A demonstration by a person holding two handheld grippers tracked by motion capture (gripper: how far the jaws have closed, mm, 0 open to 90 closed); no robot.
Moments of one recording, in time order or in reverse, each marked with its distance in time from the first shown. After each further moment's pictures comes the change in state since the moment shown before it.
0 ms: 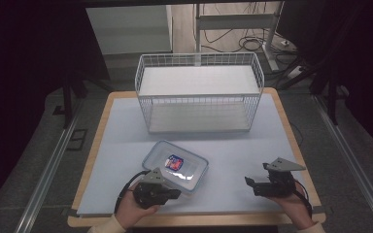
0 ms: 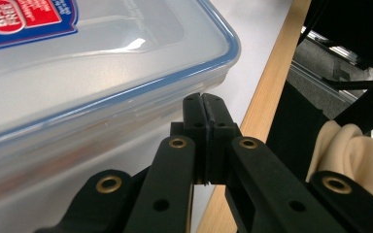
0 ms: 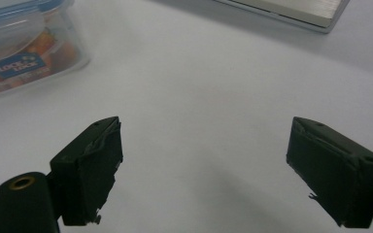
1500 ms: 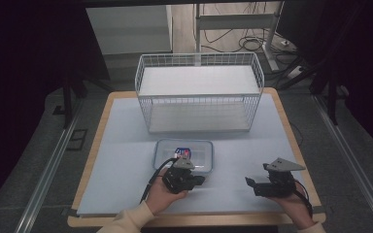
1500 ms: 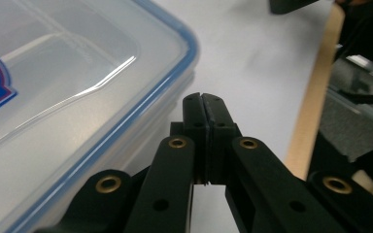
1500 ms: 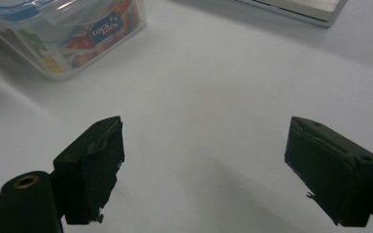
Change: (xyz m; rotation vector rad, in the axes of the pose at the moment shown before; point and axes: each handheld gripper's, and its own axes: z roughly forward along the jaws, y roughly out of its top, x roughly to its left) left arm -0.004 0.057 0.051 -0.012 0.038 -0.015; right arm -0.002 -0.002 0.002 0.013 0.000 -0.006
